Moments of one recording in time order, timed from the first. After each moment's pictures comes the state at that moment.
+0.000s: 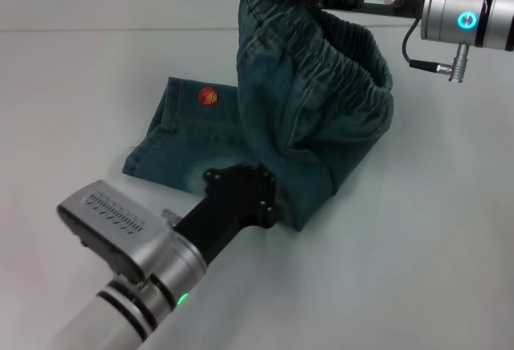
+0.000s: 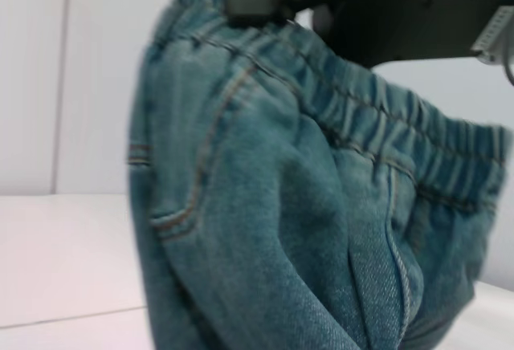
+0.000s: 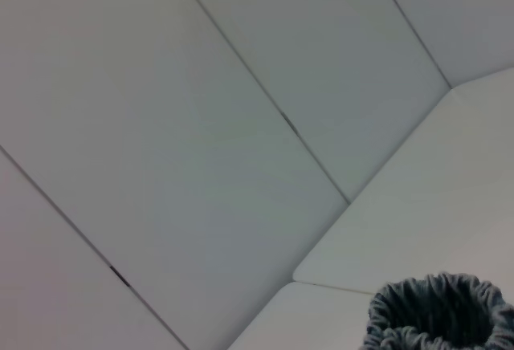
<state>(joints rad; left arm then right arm) -0.54 -2.18 0.11 -0.39 1.73 1.14 -0.08 0.80 2.08 -0.88 -0.68 -1.74 -1.23 2.06</state>
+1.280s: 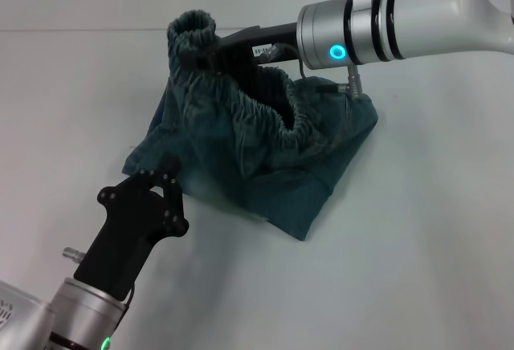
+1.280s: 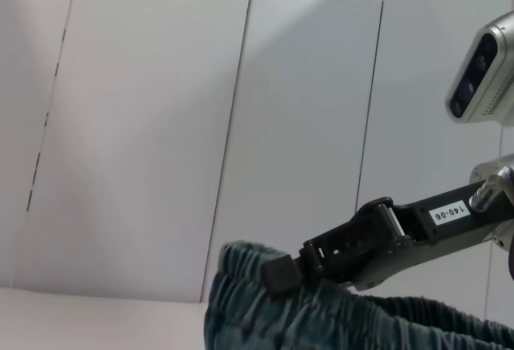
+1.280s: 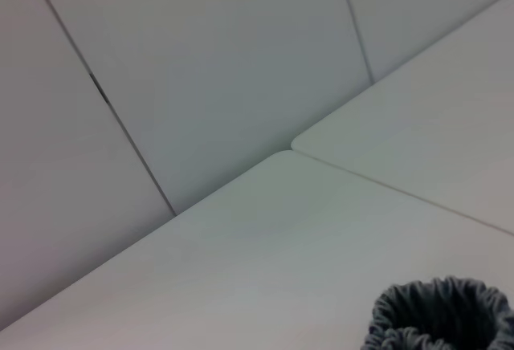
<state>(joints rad) -0.29 -2.18 0.06 -0.33 1.74 1.49 -0.08 1.06 2.10 -1.12 -0.40 -1.78 -0.97 1.88</state>
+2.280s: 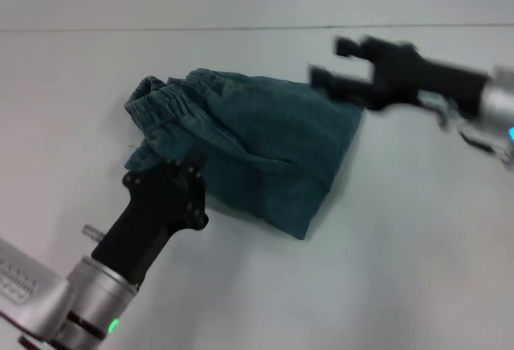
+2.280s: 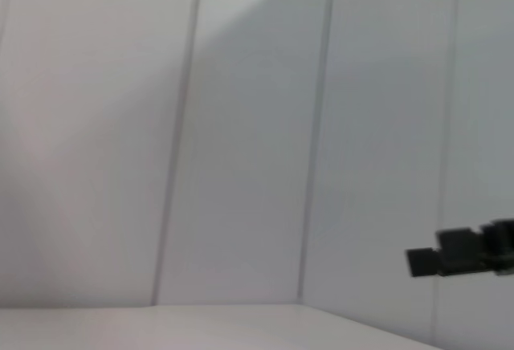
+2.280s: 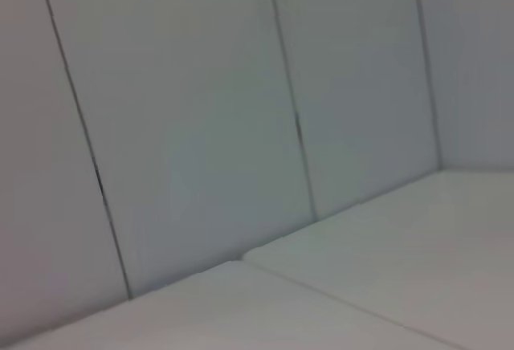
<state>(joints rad) -0.36 -2.17 0.07 -0.27 1.80 1.45 -0.09 0.47 2.09 -1.07 -0.75 -1.50 -1.26 1.41</state>
